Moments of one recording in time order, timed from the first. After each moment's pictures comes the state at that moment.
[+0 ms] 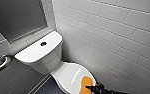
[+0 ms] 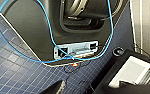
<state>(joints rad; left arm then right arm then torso) 1.82 2.72 -2.07 0.08 -0.30 0.05 -0.70 2.72 -1.95 -0.02 0.10 0.41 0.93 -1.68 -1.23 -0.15</state>
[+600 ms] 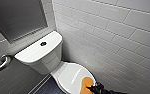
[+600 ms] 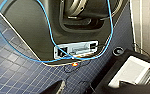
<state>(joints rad) 1.82 2.72 -2.07 0.08 -0.30 0.05 -0.70 2.72 -1.95 -0.04 0.10 0.41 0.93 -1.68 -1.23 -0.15</state>
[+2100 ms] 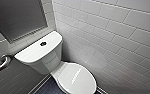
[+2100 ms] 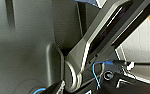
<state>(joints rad) 1.54 2.35 -1.57 0.09 -0.25 0.06 -1.07 2.18 -1.61 -0.03 0.08 0.45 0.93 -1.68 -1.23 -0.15</state>
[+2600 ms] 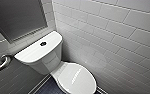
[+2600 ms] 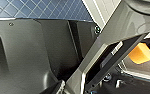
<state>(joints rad) 1.36 2.26 -1.46 0.09 -0.10 0.04 -1.29 2.23 -1.73 0.00 0.11 0.40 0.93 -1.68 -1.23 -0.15</state>
